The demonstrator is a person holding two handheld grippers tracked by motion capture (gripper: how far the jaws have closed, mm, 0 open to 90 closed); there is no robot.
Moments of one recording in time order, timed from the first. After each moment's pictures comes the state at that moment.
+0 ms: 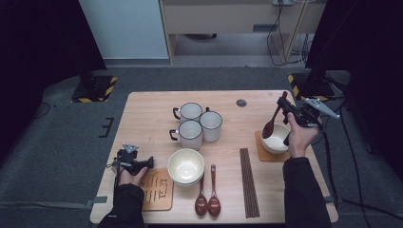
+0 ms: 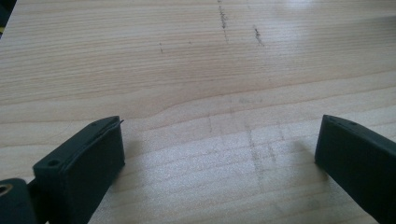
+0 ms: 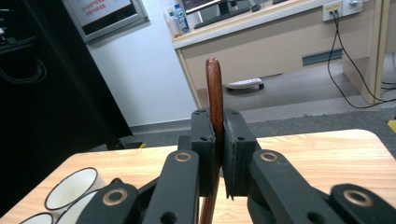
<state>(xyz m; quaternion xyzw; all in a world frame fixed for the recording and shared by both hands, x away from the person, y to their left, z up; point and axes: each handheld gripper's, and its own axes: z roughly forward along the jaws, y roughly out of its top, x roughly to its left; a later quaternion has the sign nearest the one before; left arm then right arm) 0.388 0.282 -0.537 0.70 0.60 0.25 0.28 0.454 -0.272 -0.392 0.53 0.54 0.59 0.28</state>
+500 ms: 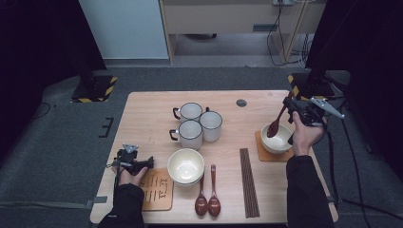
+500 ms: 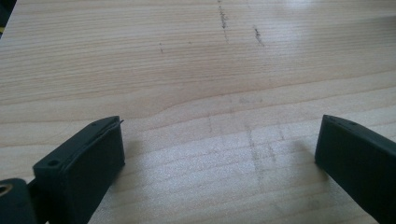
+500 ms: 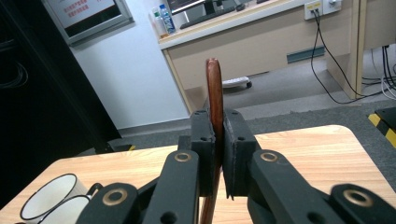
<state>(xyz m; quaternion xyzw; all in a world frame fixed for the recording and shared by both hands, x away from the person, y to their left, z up) 0.388 0.282 -0.537 0.70 0.60 0.25 0.28 0.459 -0.288 -0.396 0.55 0.53 0.58 0.29</state>
